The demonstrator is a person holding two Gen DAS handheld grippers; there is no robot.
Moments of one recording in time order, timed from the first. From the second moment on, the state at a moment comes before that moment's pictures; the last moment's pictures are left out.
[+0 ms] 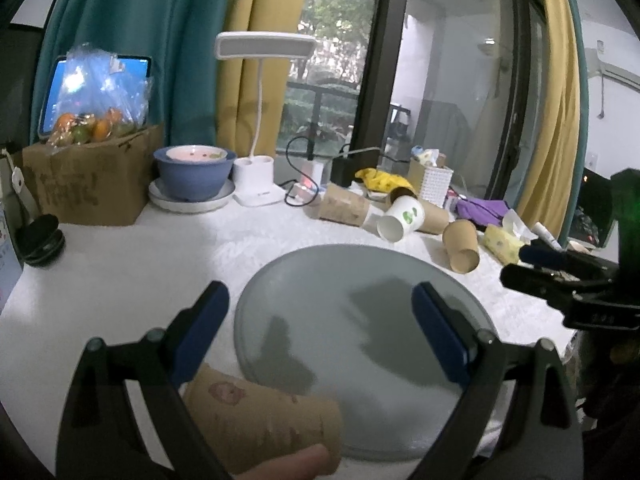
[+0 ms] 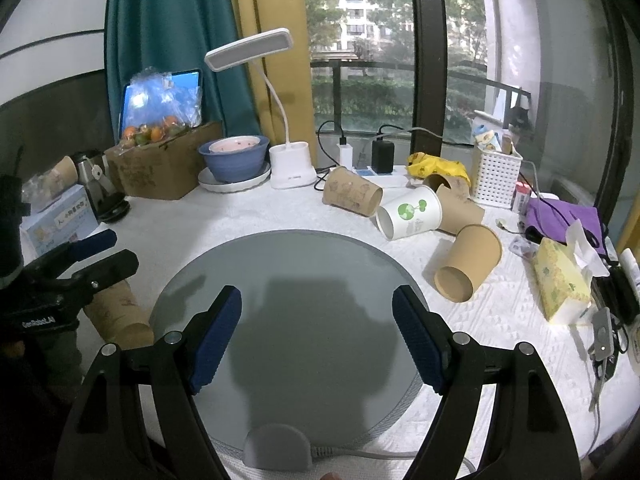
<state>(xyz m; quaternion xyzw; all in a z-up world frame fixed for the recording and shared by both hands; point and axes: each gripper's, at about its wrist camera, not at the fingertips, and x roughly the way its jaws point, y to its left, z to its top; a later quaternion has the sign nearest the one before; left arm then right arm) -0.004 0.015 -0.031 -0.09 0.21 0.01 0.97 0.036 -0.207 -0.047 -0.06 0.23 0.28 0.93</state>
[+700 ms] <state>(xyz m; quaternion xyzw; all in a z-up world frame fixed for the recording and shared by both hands) -0.008 0.009 -0.028 -0.08 0.20 0.00 0.98 0.035 -0.208 -0.045 -0.06 0.23 0.28 0.93</state>
